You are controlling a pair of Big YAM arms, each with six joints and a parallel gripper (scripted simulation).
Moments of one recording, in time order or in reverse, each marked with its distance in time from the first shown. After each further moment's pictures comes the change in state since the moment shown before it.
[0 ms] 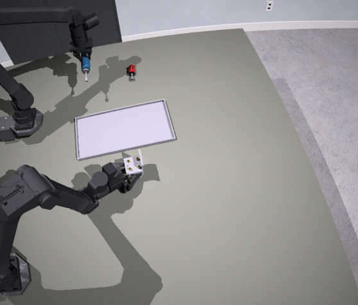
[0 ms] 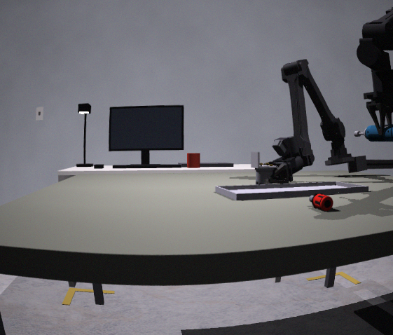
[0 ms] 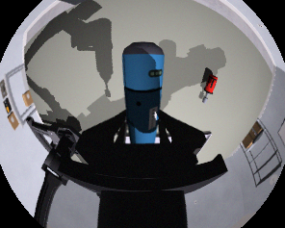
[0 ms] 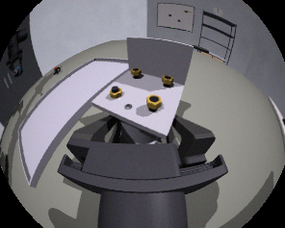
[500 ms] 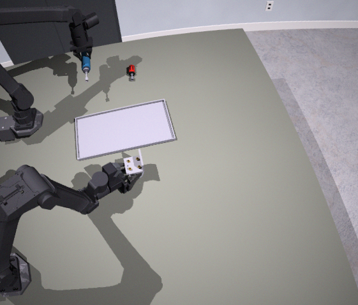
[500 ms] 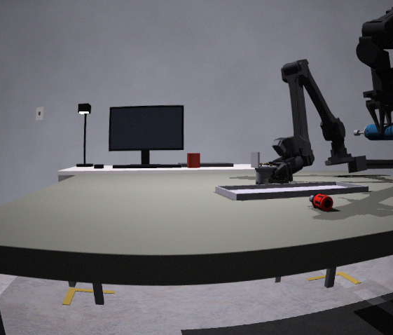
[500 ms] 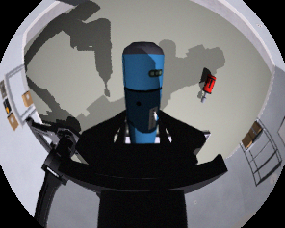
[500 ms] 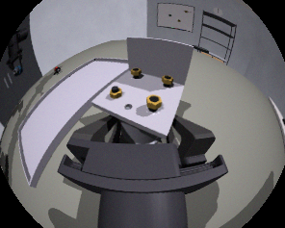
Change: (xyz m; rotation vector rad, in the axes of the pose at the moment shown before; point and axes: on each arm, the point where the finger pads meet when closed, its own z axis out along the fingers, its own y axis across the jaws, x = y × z) left arm -0.001 -0.002 -0.003 0.007 -0.005 0.001; right arm 0.000 0.000 0.000 0.000 0.000 0.000
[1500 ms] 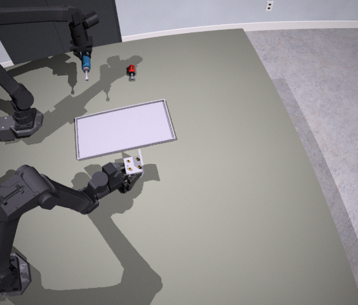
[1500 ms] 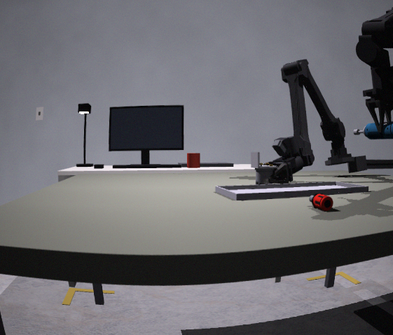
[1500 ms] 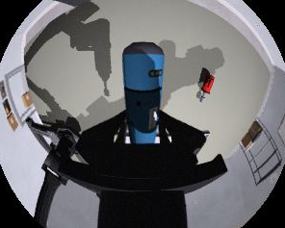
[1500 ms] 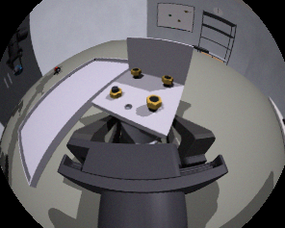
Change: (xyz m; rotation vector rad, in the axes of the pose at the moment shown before) left arm -0.001 -0.001 -0.003 0.006 -0.004 0.001; right arm 0.000 0.000 0.000 0.000 0.000 0.000
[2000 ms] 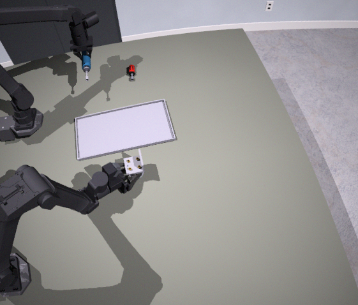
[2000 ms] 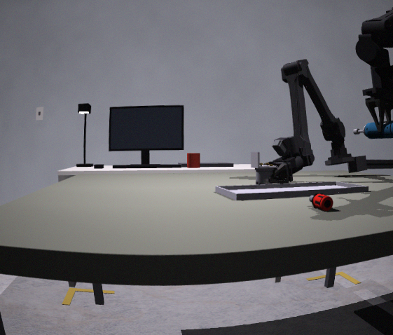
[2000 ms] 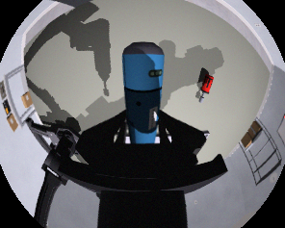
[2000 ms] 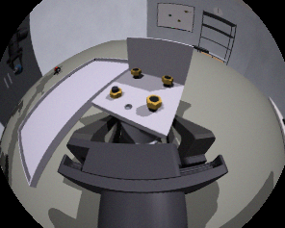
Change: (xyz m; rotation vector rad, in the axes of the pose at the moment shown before) left arm -0.001 -0.001 -0.002 0.004 -0.002 0.000; right arm 0.000 0.000 0.000 0.000 0.000 0.000
